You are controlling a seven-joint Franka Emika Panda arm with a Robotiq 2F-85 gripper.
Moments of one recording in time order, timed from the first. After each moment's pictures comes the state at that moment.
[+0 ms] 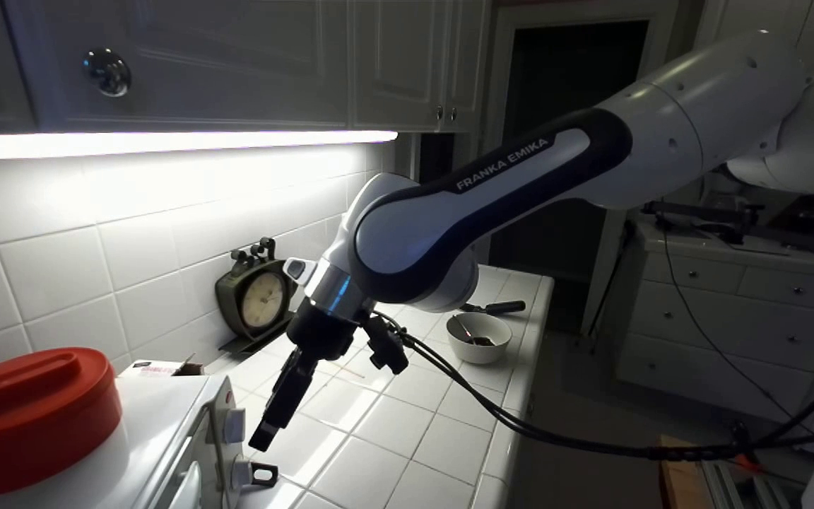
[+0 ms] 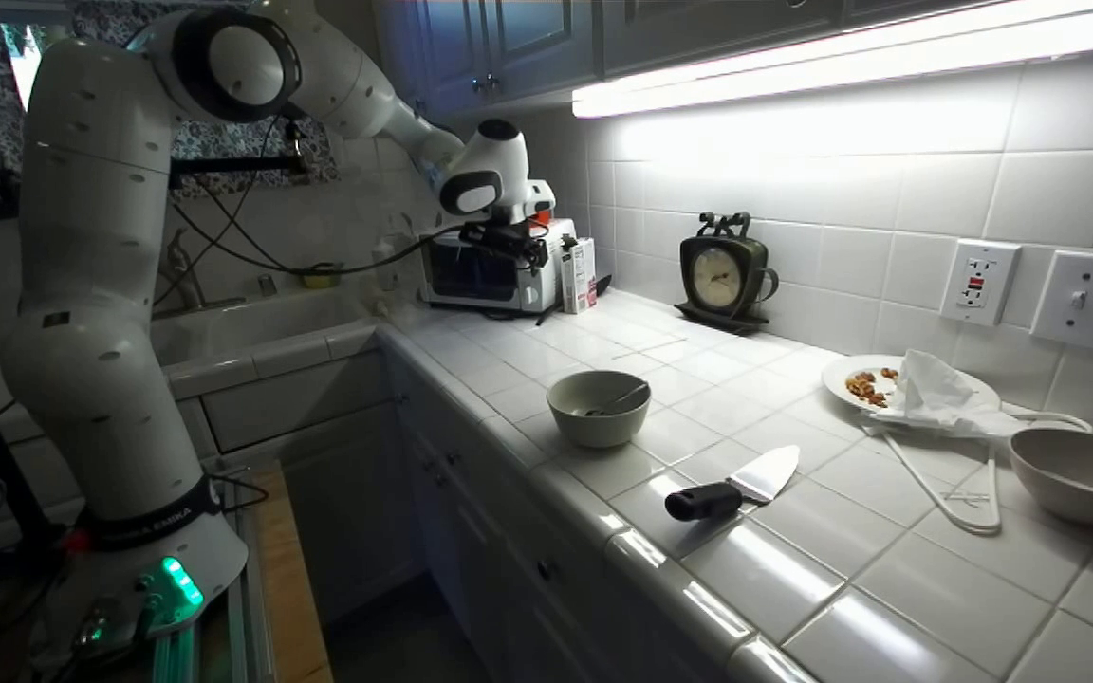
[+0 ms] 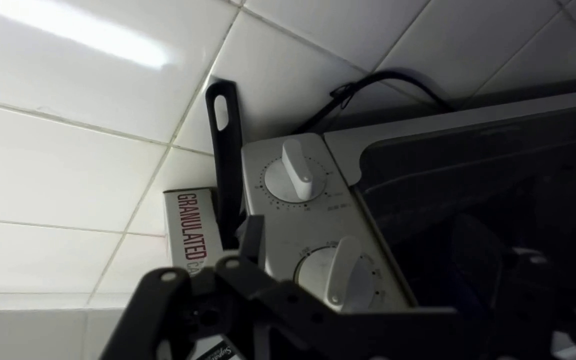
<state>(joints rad) 0.10 0.37 0.25 -1.82 0.54 2.59 -0.62</state>
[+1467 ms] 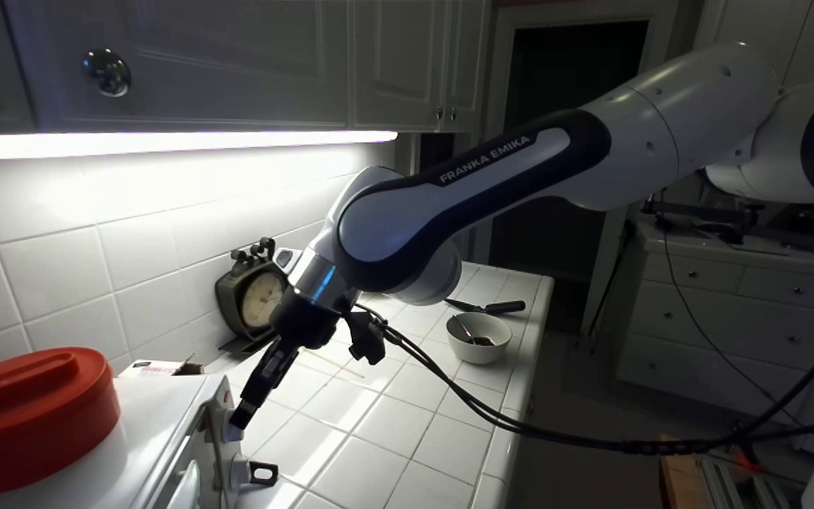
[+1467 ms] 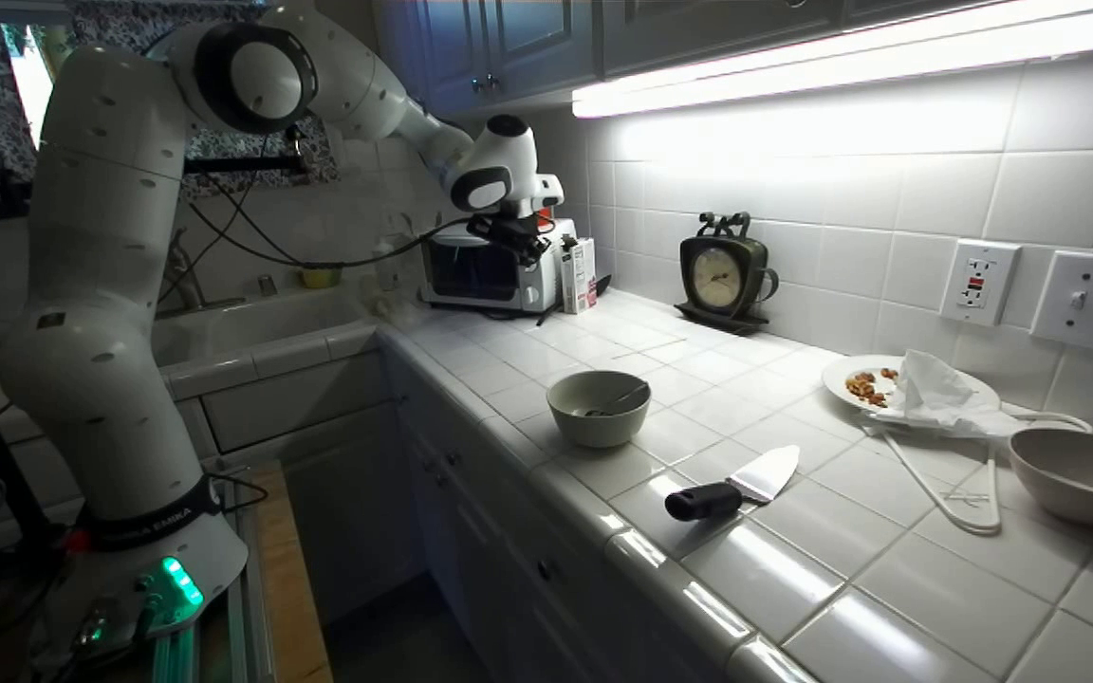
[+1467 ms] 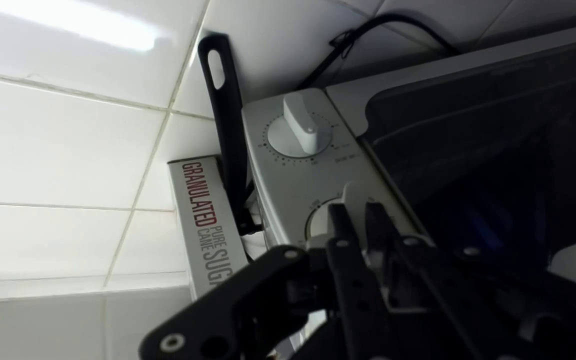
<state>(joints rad) 0.06 0.42 0.29 -1.73 0.52 2.60 -0.52</state>
